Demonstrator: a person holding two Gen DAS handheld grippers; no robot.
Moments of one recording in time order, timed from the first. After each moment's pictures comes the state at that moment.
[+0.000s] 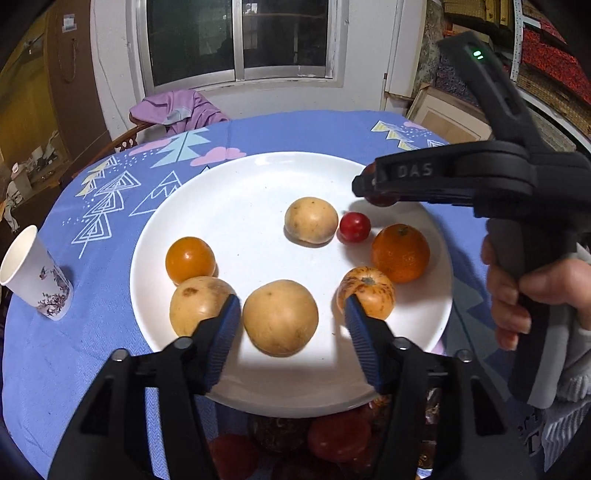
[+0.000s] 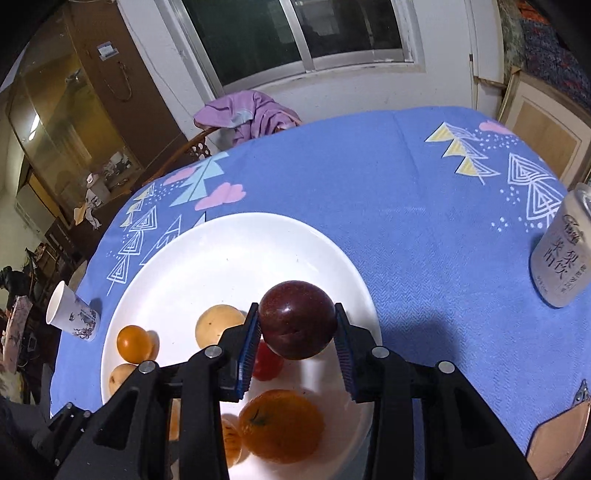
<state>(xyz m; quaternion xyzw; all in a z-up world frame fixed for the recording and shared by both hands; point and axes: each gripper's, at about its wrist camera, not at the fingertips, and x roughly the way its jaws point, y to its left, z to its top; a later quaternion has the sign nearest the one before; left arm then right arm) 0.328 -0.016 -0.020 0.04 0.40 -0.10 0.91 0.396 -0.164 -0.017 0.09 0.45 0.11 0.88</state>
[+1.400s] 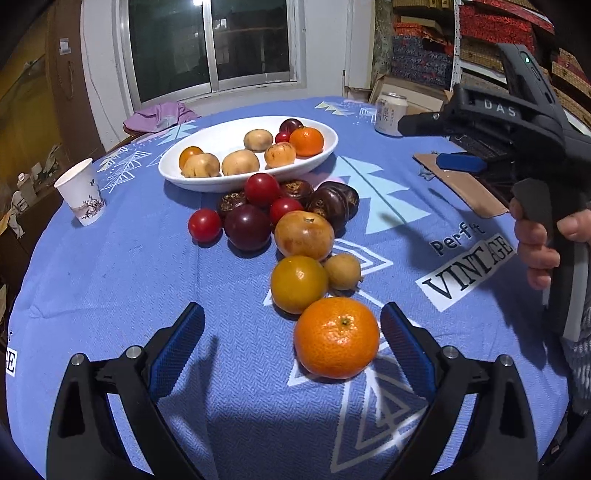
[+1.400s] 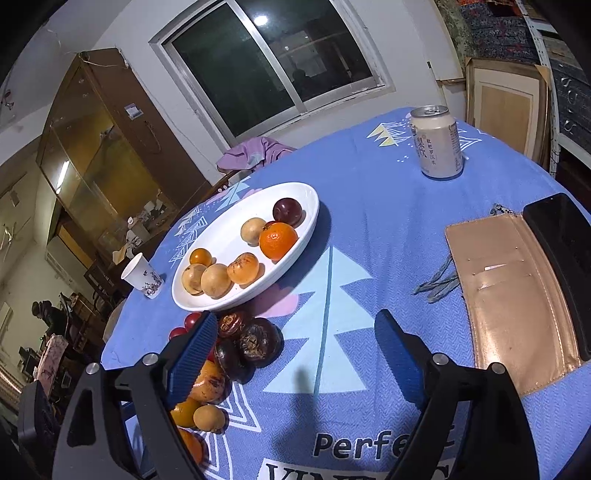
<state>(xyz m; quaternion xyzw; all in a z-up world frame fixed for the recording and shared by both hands) 0.117 -0.011 -0.038 0.08 0.38 -0.14 0.91 0.180 -0.242 -0.007 0.20 0.36 0.13 0.90</state>
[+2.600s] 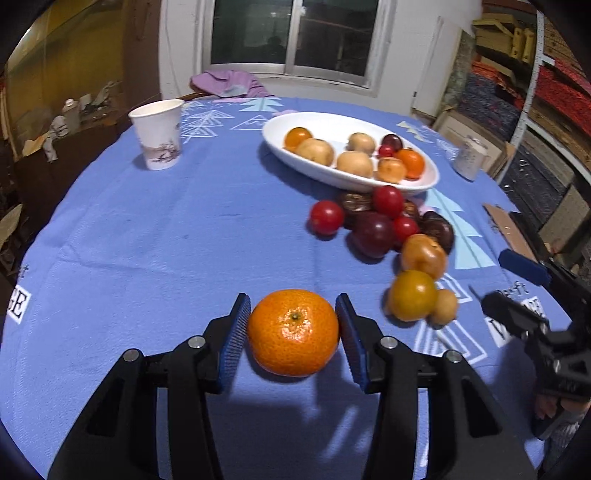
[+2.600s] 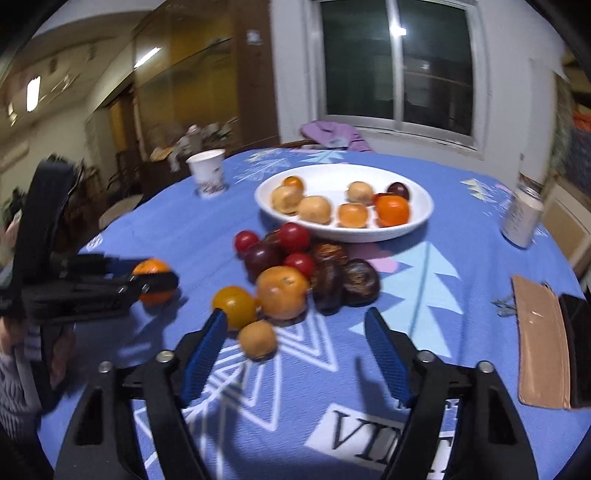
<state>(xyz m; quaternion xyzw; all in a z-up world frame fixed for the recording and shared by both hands) 0.145 0.075 -0.037 -0.03 0.40 -0.04 0.91 0.109 -0.129 -0.019 -0.07 0.33 0.25 0.91</state>
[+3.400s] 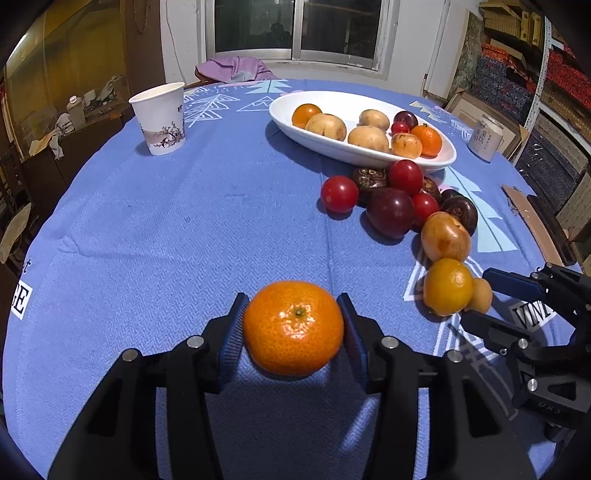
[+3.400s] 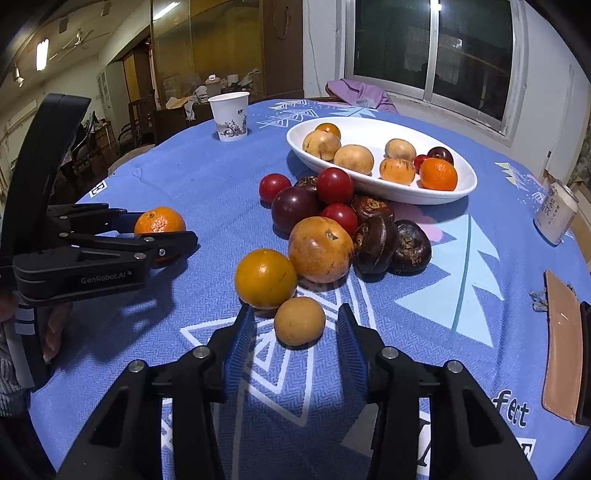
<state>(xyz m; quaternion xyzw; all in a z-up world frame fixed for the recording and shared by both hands) 0.149 0.073 -0.053 -0.01 0.43 -0.02 0.90 0.118 -0.103 -0.039 -0.11 0.40 0.26 0.87</state>
